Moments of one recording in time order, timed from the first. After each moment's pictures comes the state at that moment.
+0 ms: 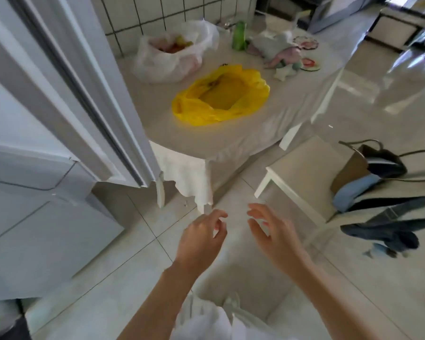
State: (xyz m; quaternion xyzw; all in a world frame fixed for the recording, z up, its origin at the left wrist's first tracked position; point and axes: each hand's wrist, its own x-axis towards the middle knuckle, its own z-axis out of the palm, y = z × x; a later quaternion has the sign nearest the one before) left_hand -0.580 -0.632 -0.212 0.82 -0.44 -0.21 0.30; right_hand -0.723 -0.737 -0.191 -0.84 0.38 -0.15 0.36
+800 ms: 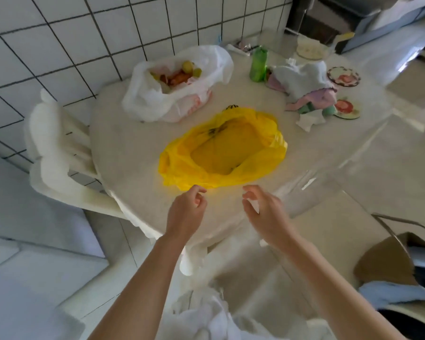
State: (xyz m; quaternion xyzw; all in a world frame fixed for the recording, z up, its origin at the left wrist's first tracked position) left_hand -0.382 -0.942 -0.247 0.87 -0.30 -0.17 0.35; right_hand -0.531 -1.070 -0.208 -0.88 0.31 -0.11 0.35
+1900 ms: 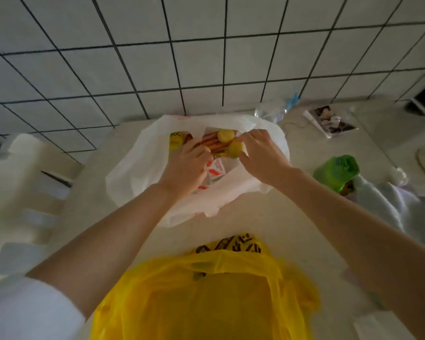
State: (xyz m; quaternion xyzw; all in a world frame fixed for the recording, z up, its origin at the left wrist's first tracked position) left_hand 0.017 -1.266 -0.234 0.90 -0.43 0.09 0.08; right_hand -0.036 -1.470 -0.193 -0.98 0.01 -0.03 0.17
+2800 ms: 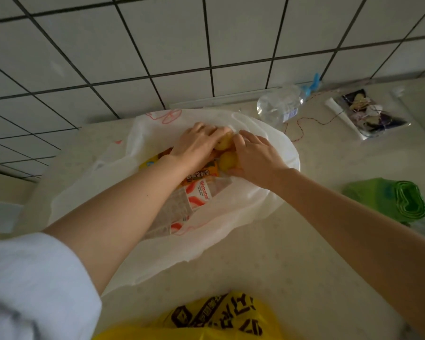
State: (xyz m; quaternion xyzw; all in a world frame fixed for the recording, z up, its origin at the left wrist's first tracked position) left_hand 0.165 -1.380 -0.324 0.92 -0.38 -0.06 0.04; right_hand 0.079 -1.538 -0.322 -0.99 -0.07 0.04 0.11
